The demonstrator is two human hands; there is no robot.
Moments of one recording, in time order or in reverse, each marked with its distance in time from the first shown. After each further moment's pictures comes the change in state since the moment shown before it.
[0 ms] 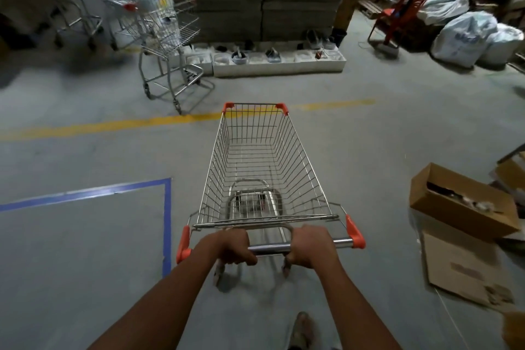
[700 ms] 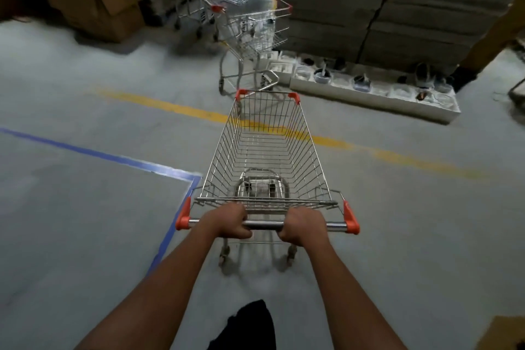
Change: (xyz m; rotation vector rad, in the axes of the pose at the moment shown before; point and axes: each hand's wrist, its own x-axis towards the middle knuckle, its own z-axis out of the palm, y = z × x) left_hand 0.175 0.064 -0.213 -0.007 0.562 -0.156; right_hand 0.333 0.158 -0.115 -0.029 0.083 -0.381
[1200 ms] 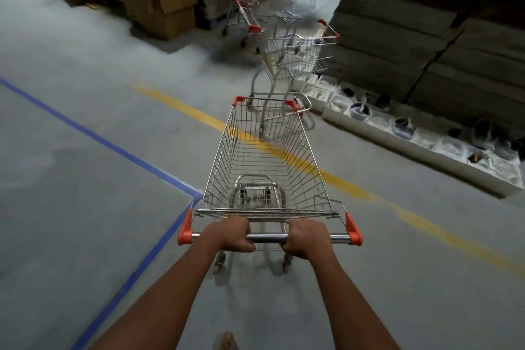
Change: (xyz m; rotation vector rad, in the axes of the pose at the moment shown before) left_hand 0.181 -0.003 -0.100 -0.199 0.058 -0.189; right_hand 0.234 0.108 -0.067 -0.128 -0.047 -0.229
